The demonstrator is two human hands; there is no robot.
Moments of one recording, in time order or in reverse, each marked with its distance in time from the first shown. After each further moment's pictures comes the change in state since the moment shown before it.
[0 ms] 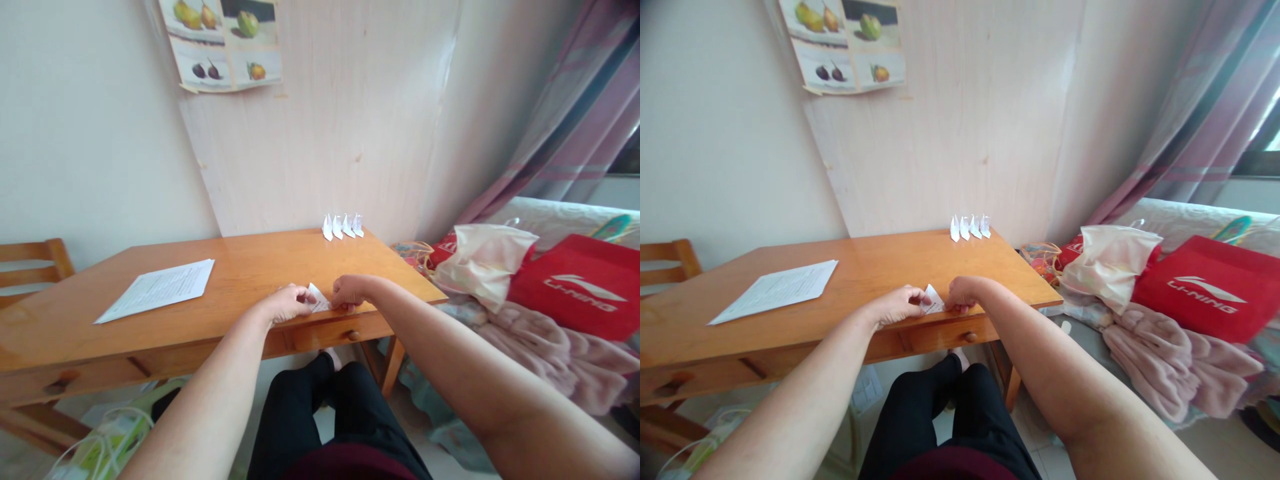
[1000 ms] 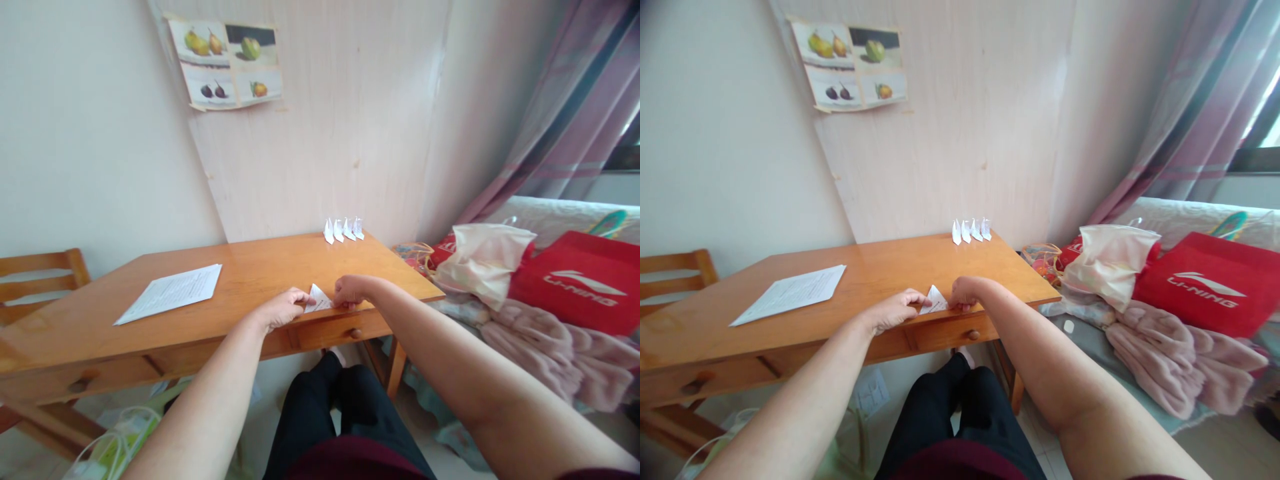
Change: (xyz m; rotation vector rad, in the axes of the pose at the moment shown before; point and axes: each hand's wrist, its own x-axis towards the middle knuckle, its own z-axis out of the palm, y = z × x) left_hand -0.016 -0.011 0.000 -0.096 0.037 0.022; right_hand -0.009 -0.006 0.002 0.000 0.066 0.013
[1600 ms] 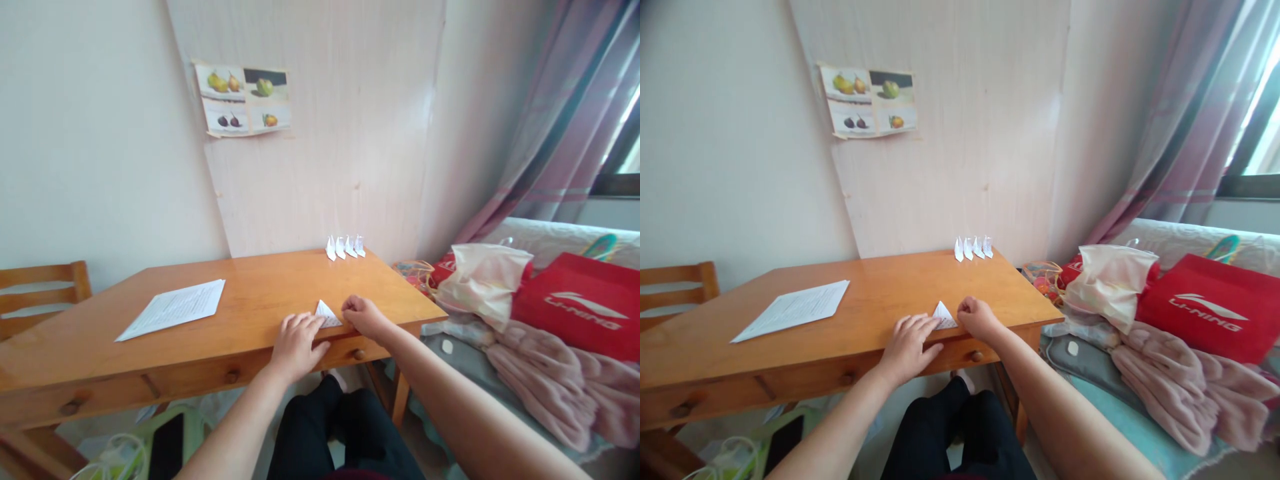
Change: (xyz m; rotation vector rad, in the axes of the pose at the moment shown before) left_hand -0.032 0.010 0.050 0.437 0.382 0.305; right_hand -0.004 0.028 0.056 0.510 0.616 -0.116
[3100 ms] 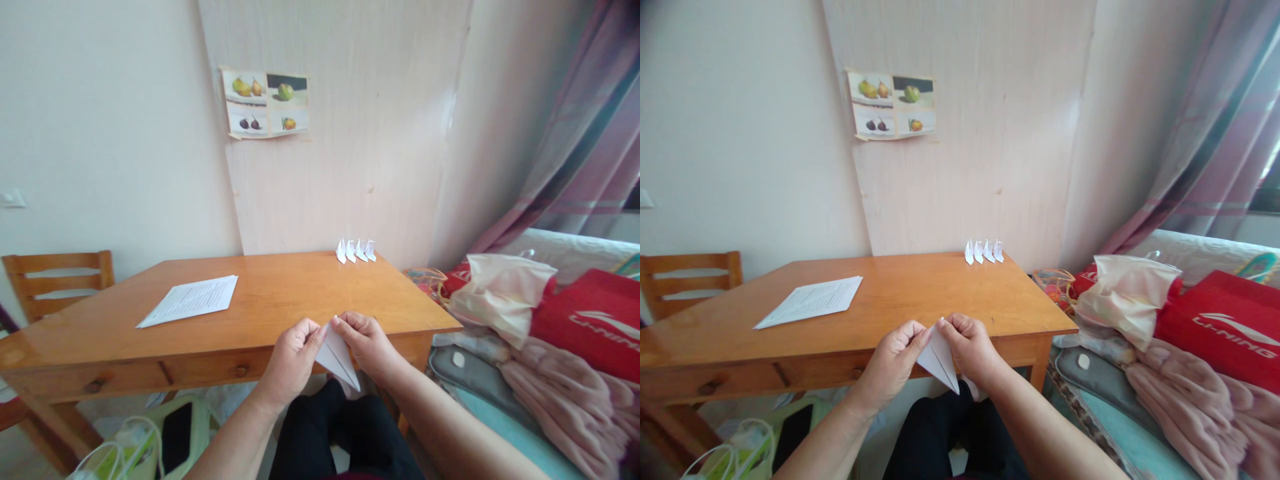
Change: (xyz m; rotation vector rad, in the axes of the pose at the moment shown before) left_hand -0.026 0.039 -0.051 -0.754 0.126 -0.346; right_hand -0.069 -0.061 0.028 0.677 -0.120 -0.207
